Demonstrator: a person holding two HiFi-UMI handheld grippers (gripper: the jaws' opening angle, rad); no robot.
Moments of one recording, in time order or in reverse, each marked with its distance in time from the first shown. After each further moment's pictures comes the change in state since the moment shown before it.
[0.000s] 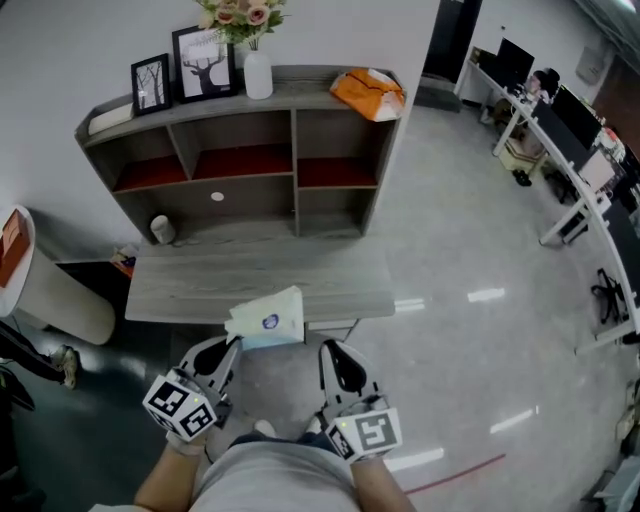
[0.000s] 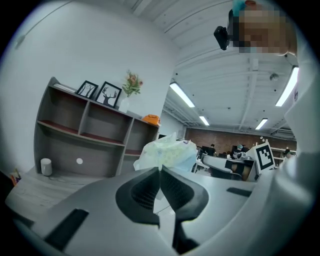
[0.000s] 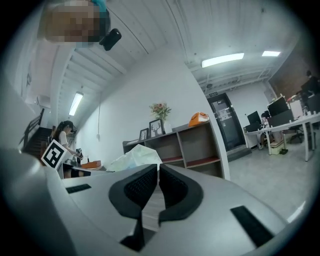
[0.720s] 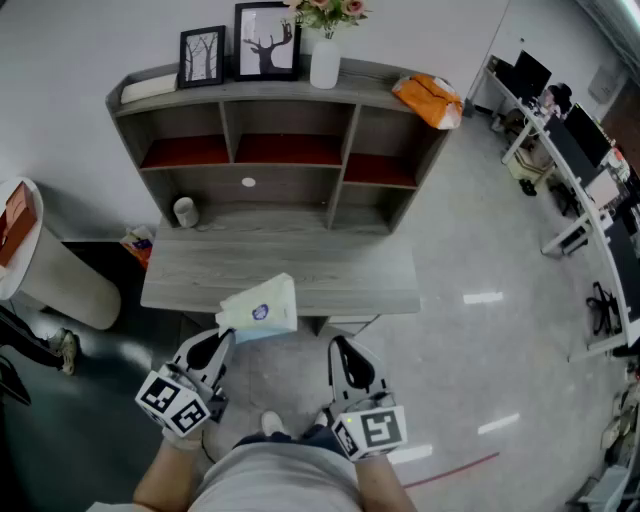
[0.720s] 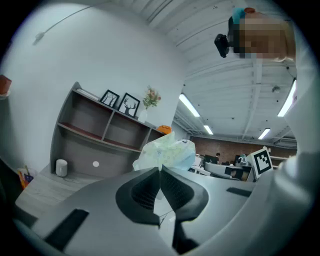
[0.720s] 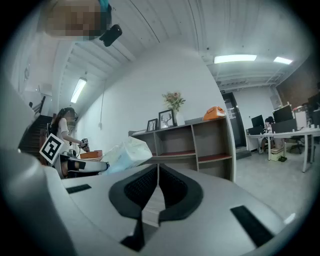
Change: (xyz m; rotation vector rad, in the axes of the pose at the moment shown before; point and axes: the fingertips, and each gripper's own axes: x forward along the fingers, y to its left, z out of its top) left arm -0.089 0.101 0.012 -0.054 -0.083 0.015; right arm 0.053 0.094 -0.027 -0.079 0.074 -0.020
